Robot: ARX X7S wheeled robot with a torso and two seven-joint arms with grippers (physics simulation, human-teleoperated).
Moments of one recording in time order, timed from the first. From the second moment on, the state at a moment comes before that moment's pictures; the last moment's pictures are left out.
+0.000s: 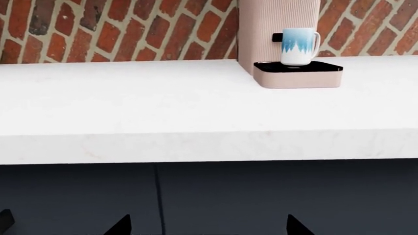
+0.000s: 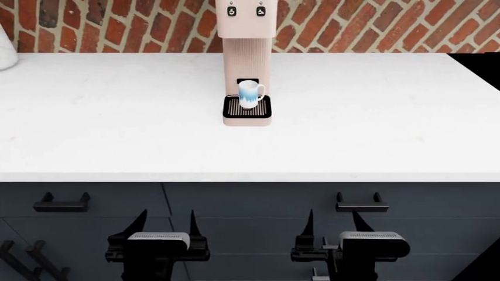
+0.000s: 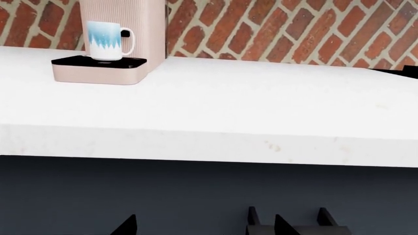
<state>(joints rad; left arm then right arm) -0.01 -0.14 0.16 -0.02 -0.12 0.03 -0.16 0.01 0.14 -0.16 0.00 0.08 0.01 0.21</state>
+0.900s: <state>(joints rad) -0.35 -0.25 0.09 0.56 -0.37 -0.78 -0.22 0.24 0.30 0.04 -0.69 0.38 0.76 0.20</state>
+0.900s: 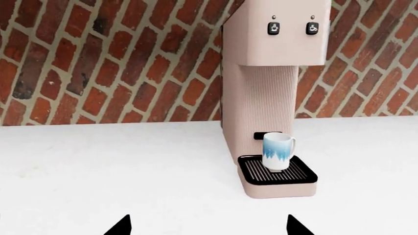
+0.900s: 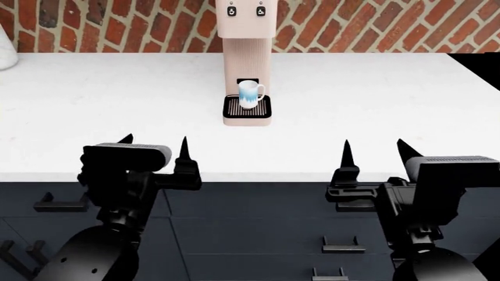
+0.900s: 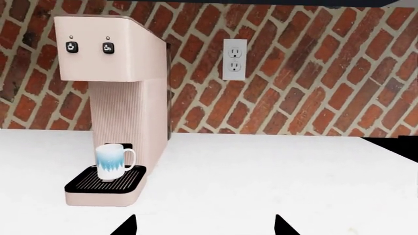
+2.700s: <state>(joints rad) -0.35 -0.30 0.08 0.47 -0.39 -0.74 -0.22 0.23 0.41 0.12 -0.82 0.44 0.90 0.25</state>
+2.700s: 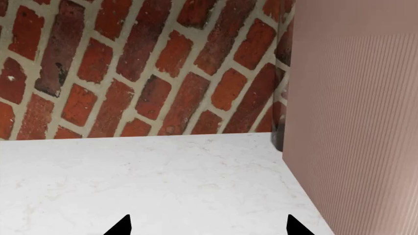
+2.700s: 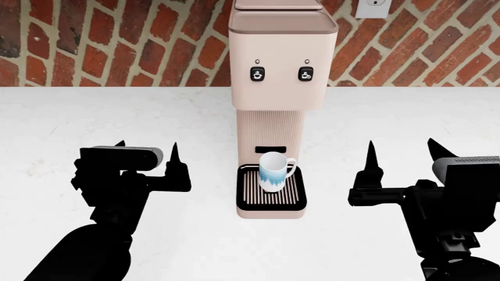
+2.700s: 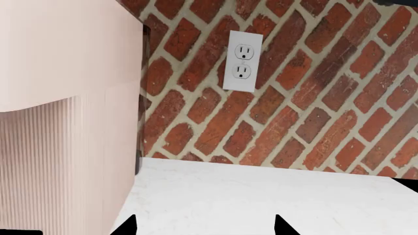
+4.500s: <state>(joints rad) -0.35 -0.33 0.11 0.44 -0.41 -0.71 -0.24 0.88 0.38 -0.10 -0.86 1.17 1.33 0.71</state>
